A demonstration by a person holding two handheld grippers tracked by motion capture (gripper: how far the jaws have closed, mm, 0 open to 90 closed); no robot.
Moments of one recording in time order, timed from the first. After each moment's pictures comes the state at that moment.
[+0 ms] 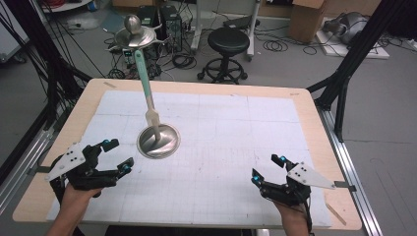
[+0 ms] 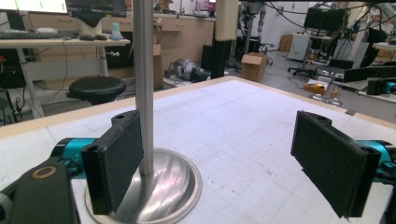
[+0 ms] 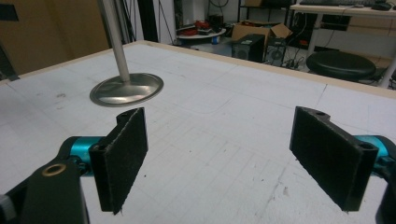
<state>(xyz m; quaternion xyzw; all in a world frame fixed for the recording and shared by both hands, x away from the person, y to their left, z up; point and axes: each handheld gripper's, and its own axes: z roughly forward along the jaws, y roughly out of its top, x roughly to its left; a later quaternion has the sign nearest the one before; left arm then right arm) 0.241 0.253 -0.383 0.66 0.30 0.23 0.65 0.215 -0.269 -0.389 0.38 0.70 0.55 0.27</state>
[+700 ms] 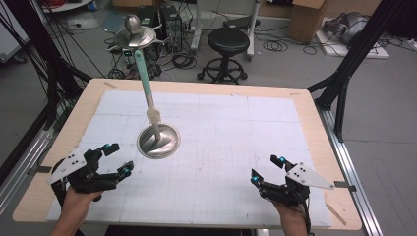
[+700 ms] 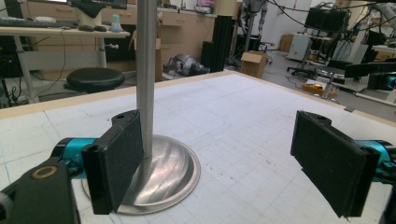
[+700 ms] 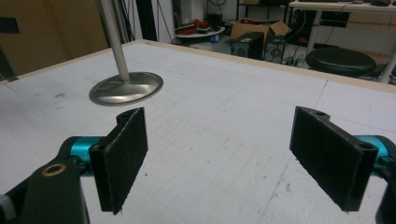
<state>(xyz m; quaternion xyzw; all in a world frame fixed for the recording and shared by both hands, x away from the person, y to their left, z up) 0.239 0.255 -0.394 0.67 0.31 0.22 0.64 0.215 -0.268 -0.391 0.38 0.70 0.55 0.26</state>
